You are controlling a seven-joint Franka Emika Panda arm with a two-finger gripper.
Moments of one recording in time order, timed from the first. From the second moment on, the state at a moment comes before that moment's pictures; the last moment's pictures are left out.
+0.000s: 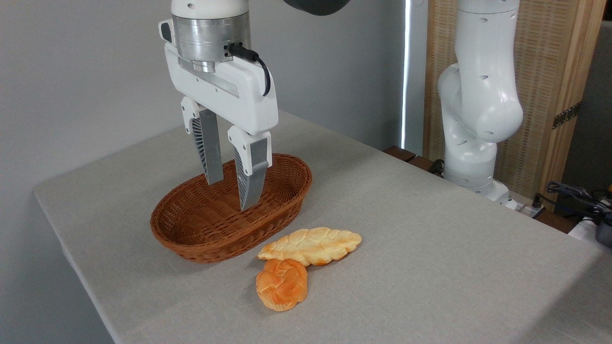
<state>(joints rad) -0.57 -0.01 0.56 -1.67 -0.07 1.78 0.75</state>
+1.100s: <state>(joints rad) -0.56 -0.01 0.57 -1.67 -0.07 1.74 0.75</state>
